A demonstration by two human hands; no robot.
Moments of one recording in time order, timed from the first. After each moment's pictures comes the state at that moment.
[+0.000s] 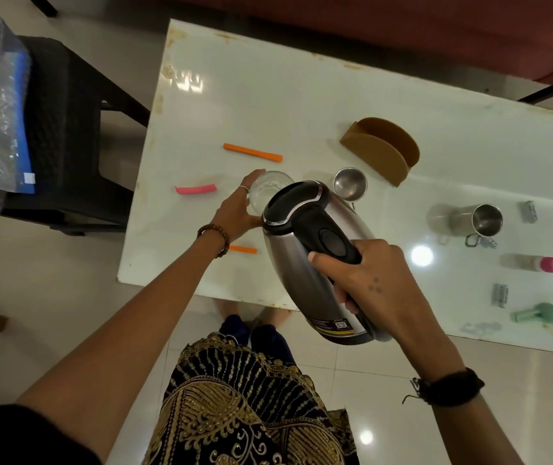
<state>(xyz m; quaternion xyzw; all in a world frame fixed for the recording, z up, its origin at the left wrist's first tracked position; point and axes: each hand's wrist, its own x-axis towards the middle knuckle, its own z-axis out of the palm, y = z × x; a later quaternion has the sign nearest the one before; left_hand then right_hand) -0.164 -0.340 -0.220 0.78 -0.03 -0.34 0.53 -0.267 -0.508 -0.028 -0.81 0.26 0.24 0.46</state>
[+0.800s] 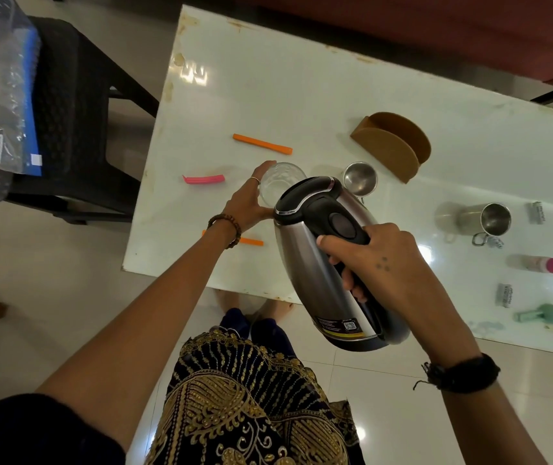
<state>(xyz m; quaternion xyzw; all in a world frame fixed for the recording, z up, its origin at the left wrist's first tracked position) -0.167 -0.344 -0.219 0.77 -0.03 -0.35 0.54 -0.255 -0.502 -0.021 -0.80 0.28 0.29 0.43</state>
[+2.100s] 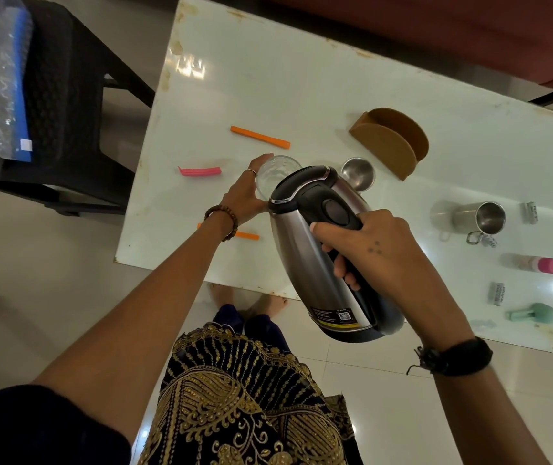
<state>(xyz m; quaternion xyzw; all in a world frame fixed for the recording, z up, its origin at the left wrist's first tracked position) -0.165 -0.347 -0.225 0.76 -0.04 -0.33 0.56 -0.248 -0.501 -0.019 -0.81 0.27 0.30 0.42</state>
